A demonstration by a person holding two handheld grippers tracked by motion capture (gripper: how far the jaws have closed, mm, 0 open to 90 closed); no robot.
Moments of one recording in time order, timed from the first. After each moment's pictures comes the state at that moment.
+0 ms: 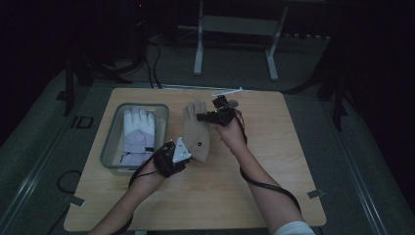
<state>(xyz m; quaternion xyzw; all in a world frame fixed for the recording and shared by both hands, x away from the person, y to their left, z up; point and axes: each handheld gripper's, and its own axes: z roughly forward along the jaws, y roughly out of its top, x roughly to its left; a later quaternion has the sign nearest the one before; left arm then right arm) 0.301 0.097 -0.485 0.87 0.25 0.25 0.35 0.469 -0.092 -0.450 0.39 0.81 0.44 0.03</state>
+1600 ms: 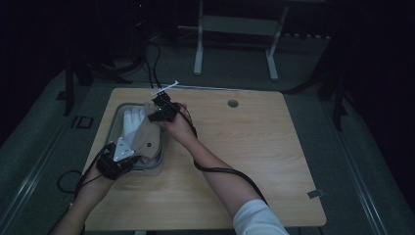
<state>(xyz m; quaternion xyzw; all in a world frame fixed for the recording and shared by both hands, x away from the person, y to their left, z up) 0.281 0.229 -0.496 0.84 0.37 0.27 0.30 0.479 0.076 -0.466 0.31 0.87 0.38 0.01</state>
